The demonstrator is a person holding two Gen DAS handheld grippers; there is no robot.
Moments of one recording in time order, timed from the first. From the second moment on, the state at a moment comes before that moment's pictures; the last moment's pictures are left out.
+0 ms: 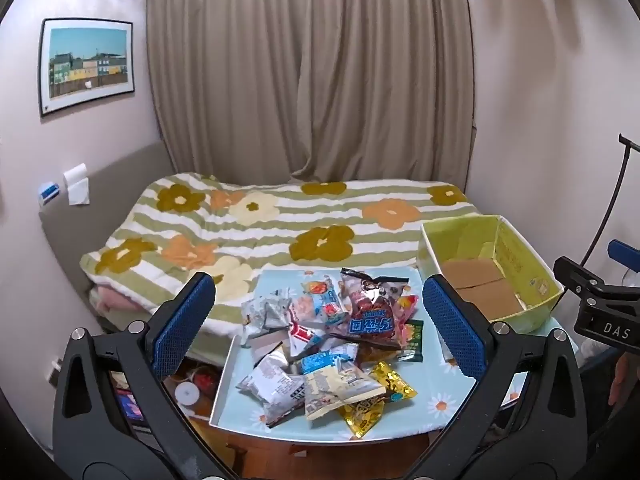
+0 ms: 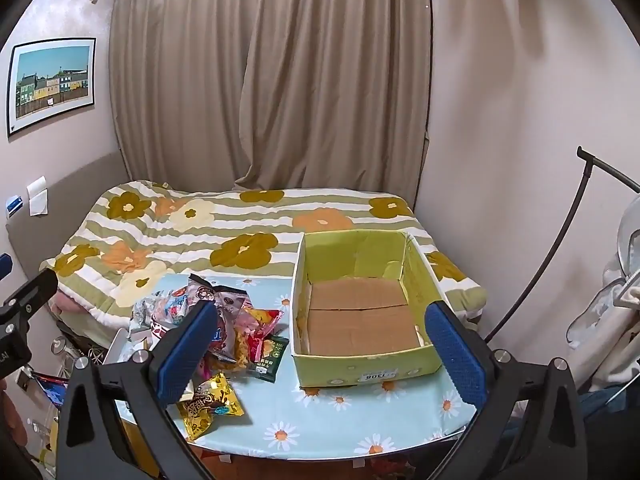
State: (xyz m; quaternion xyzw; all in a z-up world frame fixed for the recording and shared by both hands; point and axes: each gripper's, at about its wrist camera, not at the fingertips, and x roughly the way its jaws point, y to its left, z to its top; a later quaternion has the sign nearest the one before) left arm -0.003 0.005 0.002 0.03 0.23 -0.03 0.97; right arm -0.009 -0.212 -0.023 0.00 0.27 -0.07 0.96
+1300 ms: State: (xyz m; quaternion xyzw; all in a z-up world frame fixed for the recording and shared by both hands) left arm 0.011 0.013 -0.008 0.03 0.25 -0.03 0.97; right arm -0.002 -0.204 -0.028 0.01 0.27 -0.08 0.96
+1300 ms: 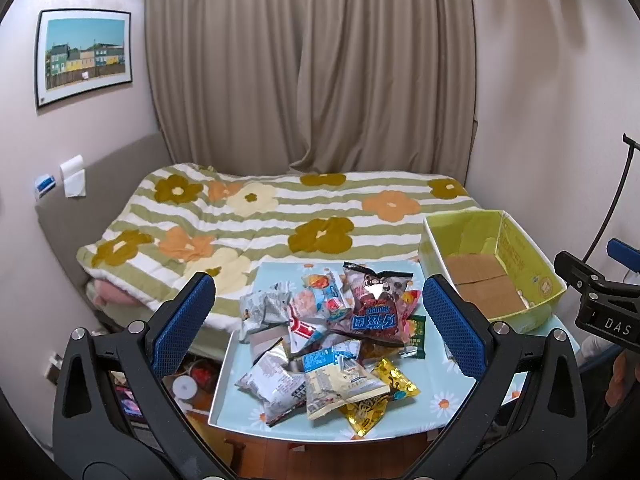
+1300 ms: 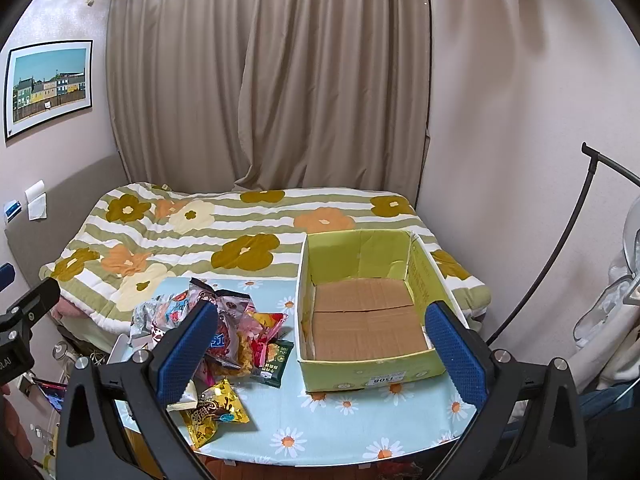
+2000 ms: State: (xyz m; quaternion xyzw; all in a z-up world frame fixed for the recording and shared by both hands) left arm 0.008 0.012 -0.008 0.02 0.25 -0.03 0.97; right arm -0.002 -0.205 -0.027 0.01 0.27 -0.08 0.96
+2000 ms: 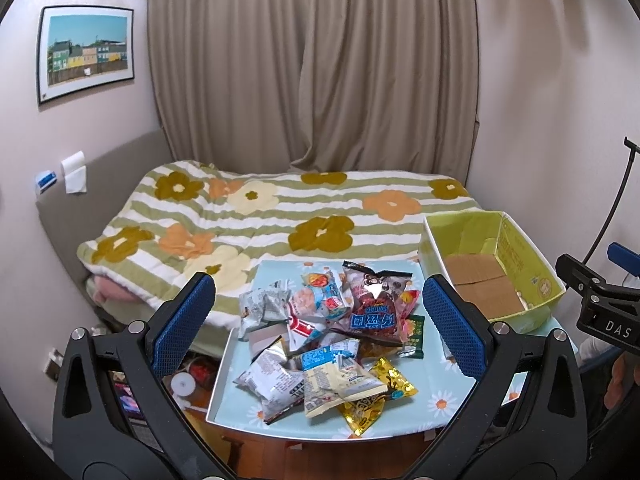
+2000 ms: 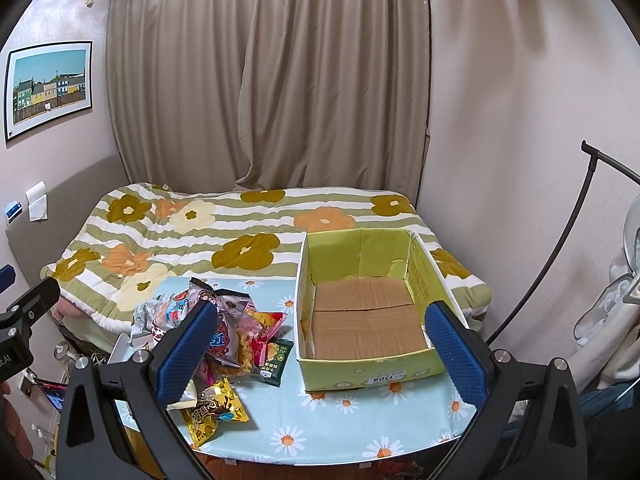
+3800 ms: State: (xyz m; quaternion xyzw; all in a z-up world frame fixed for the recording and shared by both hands) left arm 0.240 0.049 -0.186 0.22 0.45 -0.28 0.82; right arm 0.166 -0.117 -0.177 0.12 0.48 0.02 0.87
